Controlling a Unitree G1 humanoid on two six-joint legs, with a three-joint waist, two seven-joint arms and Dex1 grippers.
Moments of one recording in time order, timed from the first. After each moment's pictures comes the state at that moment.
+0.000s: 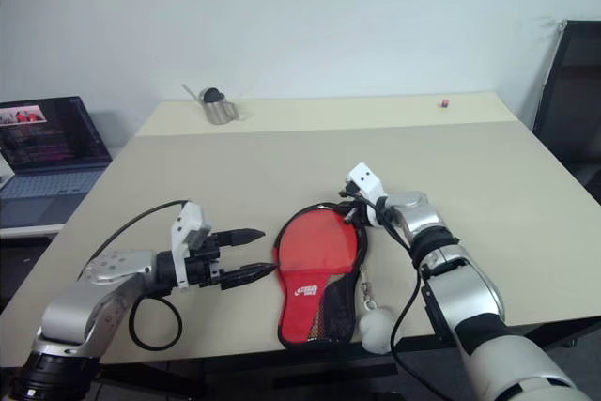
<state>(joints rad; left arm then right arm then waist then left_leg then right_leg) -0.25 0.71 0.08 -0.20 -0.51 0.53 -1.03 -1.13 -0.20 0.17 1.14 0.05 0.14 0.87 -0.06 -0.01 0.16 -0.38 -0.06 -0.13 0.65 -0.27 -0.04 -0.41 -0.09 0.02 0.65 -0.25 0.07</state>
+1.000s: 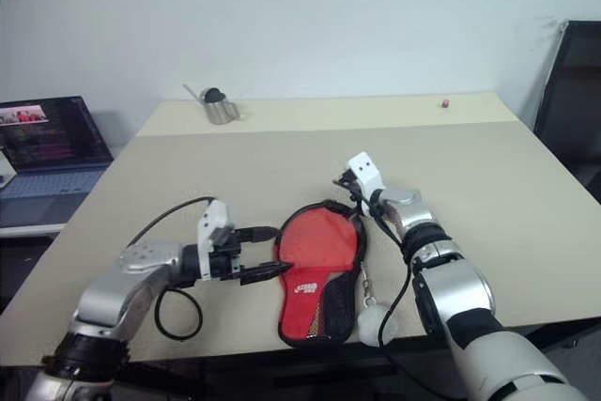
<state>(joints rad) -0.40 0.64 -0.06 -0.03 -0.43 0.43 -1.09 -1.16 -0.16 0.03 1.15 0.03 0.12 0.75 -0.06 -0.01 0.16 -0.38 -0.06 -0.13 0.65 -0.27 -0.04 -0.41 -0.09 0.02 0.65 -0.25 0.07</state>
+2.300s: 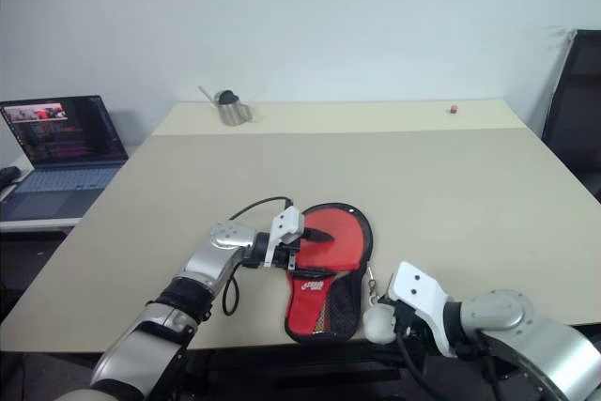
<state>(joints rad) -0.75 0.37 -0.27 0.67 -0.13 -0.06 -1.29 -0.11 -0.85 0.15 -0.83 0.52 1.04 0.74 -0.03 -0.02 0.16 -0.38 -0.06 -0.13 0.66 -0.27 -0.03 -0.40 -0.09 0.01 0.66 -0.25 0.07</state>
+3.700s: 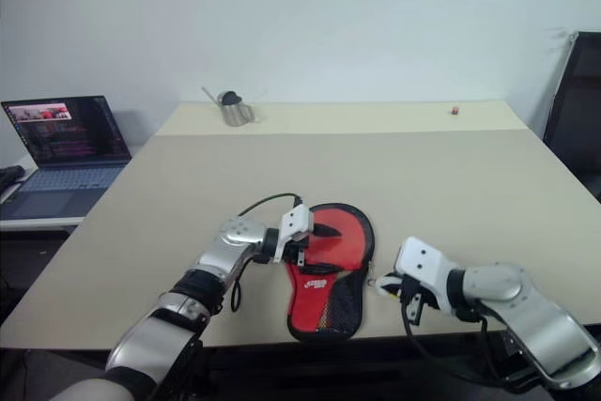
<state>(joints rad) -0.83 0.30 -0.27 0.86 -0.06 -0.21 -1.25 -0.22 -0.89 0.15 -0.58 0.30 0.74 0.83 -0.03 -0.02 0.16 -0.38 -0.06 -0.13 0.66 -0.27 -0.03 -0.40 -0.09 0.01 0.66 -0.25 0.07</state>
